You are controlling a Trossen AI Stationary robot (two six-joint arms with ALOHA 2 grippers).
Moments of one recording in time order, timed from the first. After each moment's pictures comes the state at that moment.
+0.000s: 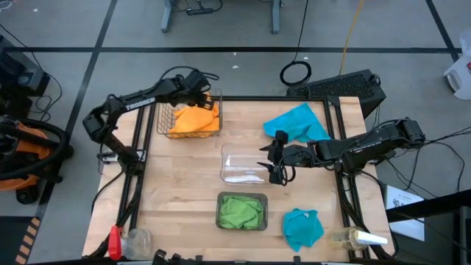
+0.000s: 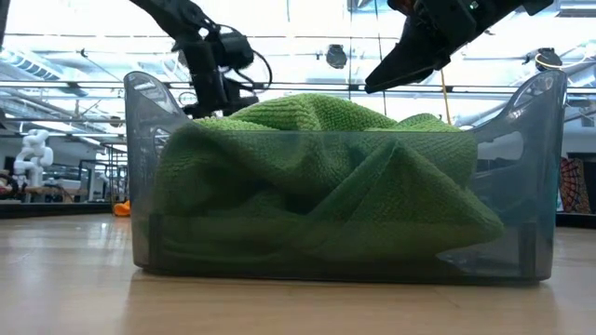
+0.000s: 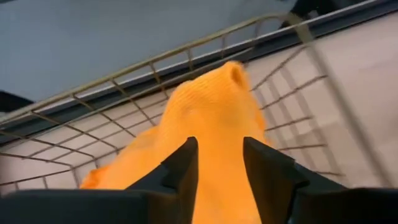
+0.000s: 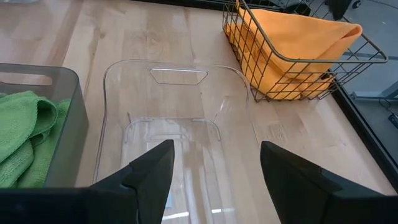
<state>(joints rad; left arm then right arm) 0.66 1.59 1.28 -0.75 -0.23 -0.51 0.17 1.27 0.82 -0.14 0.37 0.06</state>
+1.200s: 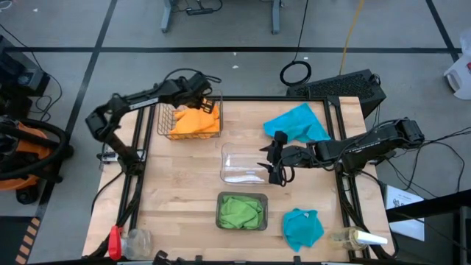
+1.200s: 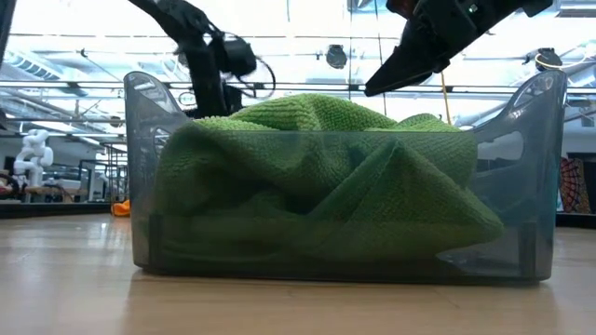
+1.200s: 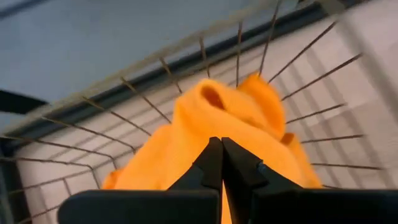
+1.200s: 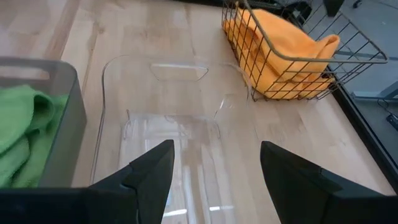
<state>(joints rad) 0.64 1.62 1.28 -0.78 -0.27 -0.46 0.17 1.28 0.82 -0.14 0.37 0.05</state>
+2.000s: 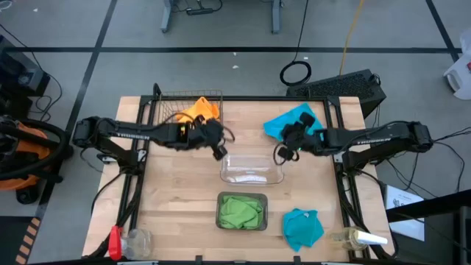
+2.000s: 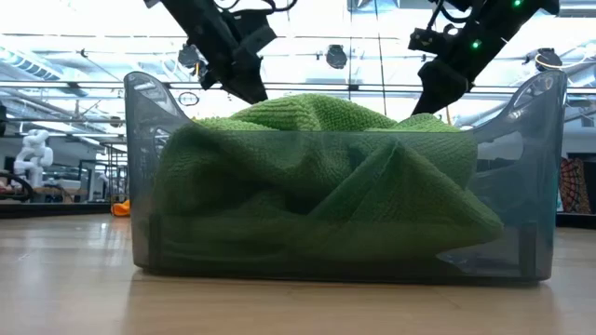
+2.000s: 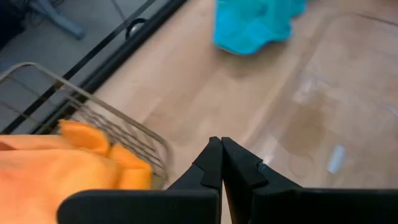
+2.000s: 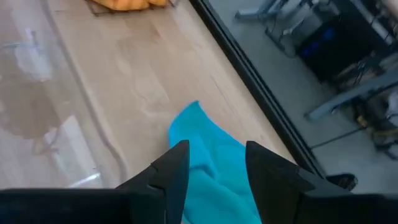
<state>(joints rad) 0.05 1.46 1.09 -0.43 -0.42 -0.33 -0.01 1.15 0.82 -0.57 0.68 0.19</state>
